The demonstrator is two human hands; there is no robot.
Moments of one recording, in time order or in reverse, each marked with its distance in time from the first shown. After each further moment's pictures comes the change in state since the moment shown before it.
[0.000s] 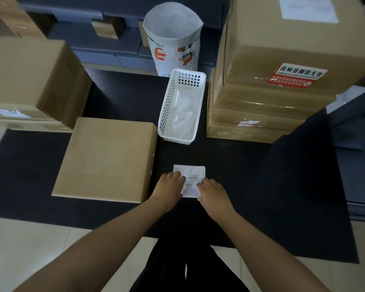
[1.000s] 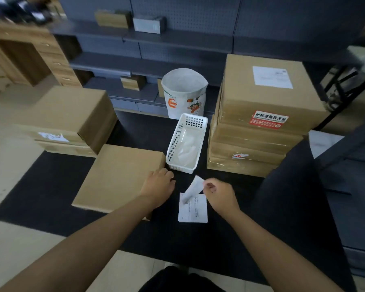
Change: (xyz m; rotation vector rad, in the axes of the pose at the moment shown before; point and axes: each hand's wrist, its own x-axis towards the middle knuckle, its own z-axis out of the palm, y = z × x) left_hand -0.024 -0.032 -0.085 -0.203 0.365 -0.240; right_hand -0.016 0.008 -0.089 0.730 0.374 0.230
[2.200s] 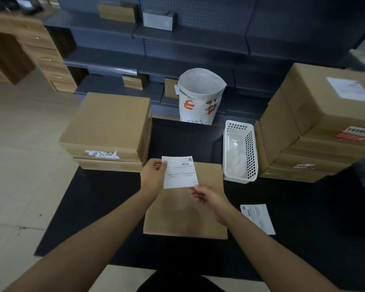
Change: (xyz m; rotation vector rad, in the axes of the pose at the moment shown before) left_hand 0.020 -0.237 -0.070 -1.106 0.197 -0.554; right_hand 0.034 -0.203 0.183 0.835 -0.191 0.431
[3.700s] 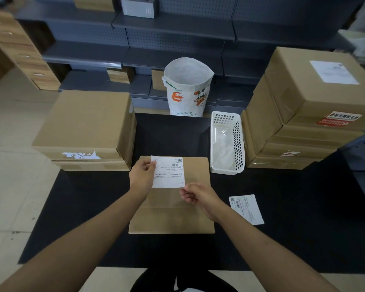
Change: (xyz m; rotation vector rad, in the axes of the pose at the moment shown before) left_hand 0.004 -0.014 0.025 0.099 0.017 -0.005; right_hand 0.011 0.014 -0.024 0.011 -0.064 0.035
